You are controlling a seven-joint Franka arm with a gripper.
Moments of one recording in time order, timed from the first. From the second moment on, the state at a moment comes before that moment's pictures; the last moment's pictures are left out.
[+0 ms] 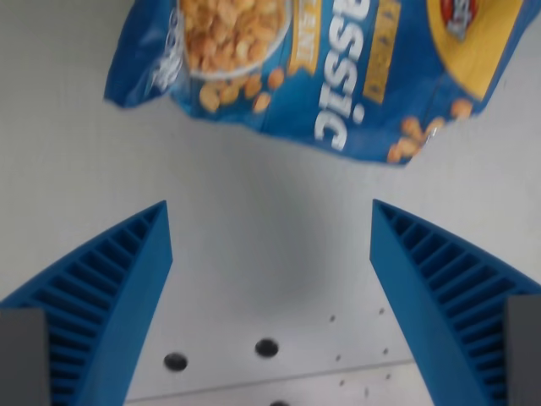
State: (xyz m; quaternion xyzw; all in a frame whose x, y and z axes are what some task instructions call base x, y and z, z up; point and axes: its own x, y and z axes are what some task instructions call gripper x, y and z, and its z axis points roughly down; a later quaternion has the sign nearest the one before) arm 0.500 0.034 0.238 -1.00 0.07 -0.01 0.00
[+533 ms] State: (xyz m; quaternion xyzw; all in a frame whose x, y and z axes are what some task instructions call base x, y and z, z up) arm 0.533 0.014 0.223 -1.00 0.04 -0.01 0.00
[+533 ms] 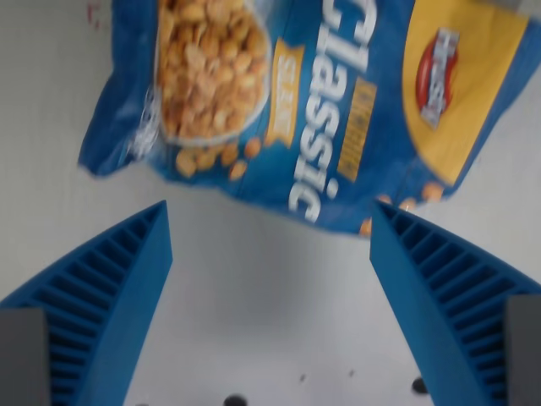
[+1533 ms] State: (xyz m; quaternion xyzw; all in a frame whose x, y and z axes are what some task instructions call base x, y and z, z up) arm 0.578 -0.014 0.203 -1.00 0.01 -0.01 0.00
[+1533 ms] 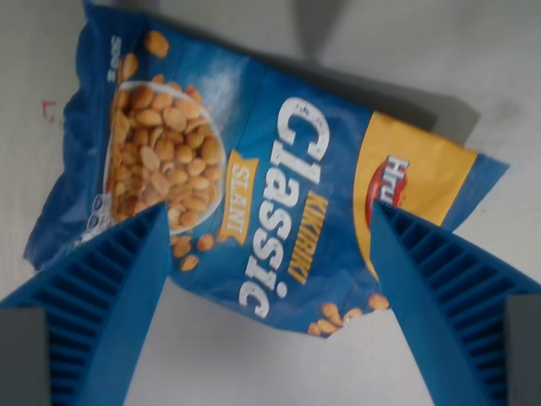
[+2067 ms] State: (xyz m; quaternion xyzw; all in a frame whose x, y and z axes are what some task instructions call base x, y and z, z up) arm 0.583 -0.018 0.200 -1.00 0.01 -0.02 0.00
